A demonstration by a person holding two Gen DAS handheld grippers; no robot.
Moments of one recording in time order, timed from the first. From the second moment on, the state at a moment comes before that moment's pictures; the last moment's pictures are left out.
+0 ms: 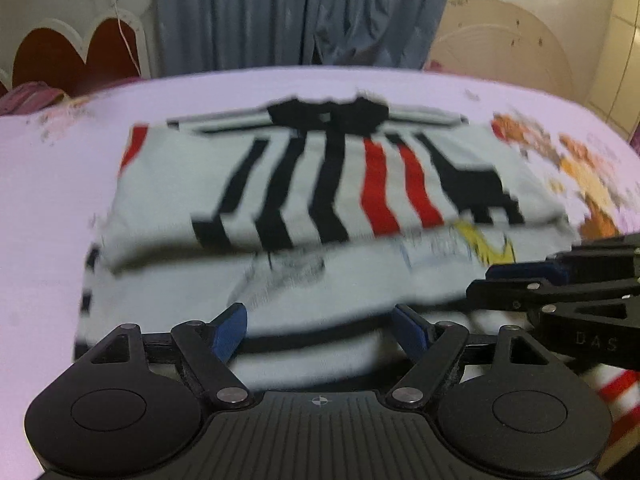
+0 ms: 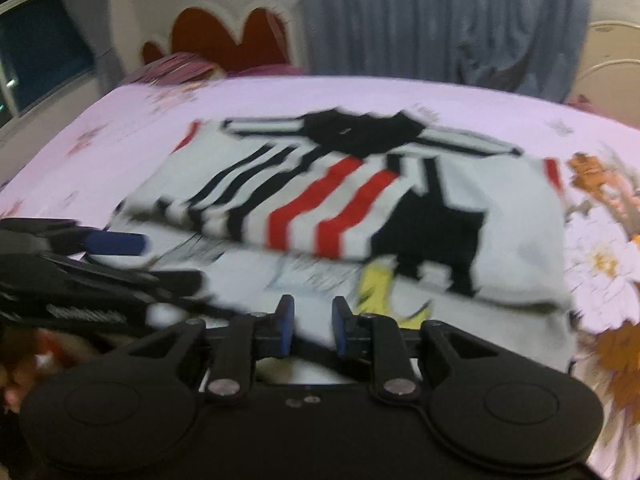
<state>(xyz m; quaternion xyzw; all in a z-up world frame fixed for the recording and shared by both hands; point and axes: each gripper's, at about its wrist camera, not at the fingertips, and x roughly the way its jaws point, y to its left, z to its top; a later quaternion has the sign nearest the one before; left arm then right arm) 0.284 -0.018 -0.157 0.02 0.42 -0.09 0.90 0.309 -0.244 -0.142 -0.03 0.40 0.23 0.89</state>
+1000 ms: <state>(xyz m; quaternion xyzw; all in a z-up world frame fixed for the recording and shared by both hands) 0.156 0.019 -0.171 0.05 0.42 -0.13 0.89 0.160 -0.232 -0.151 -0.02 0.43 0.16 0.89</state>
